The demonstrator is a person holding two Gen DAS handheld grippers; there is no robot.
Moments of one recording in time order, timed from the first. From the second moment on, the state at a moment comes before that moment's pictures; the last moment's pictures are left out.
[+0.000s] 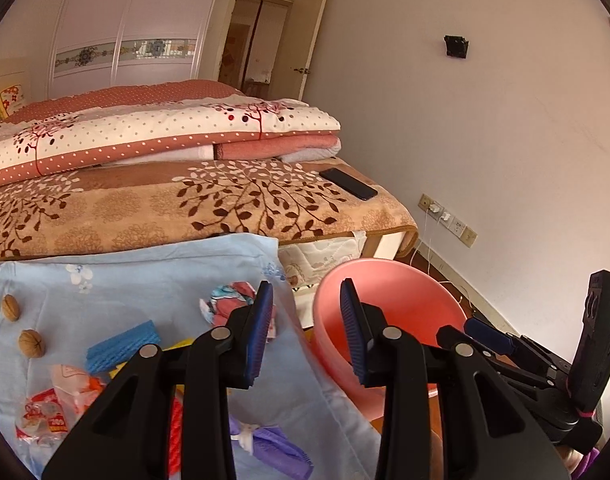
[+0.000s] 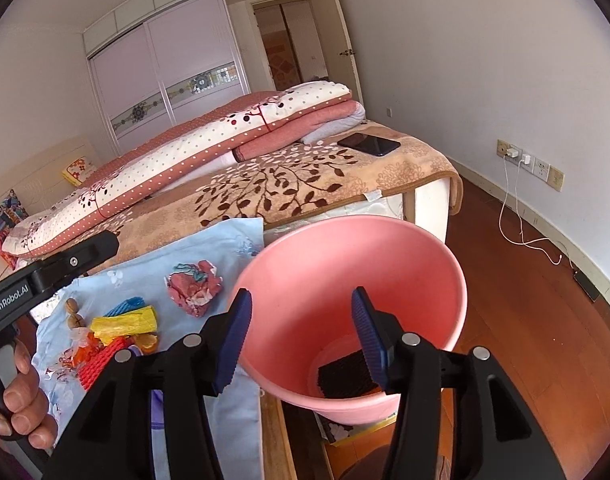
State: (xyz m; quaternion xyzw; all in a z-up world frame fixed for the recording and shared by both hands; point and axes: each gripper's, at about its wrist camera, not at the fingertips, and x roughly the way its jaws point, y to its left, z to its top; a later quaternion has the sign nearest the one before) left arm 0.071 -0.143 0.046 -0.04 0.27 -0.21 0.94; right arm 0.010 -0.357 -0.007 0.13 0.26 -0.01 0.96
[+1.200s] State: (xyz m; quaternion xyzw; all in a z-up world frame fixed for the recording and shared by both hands) left arm 0.001 0.076 -0.001 -0.06 0.33 -0.01 0.94; right arm 0.013 -0.235 -0.022 0.05 0.30 0.12 0.94
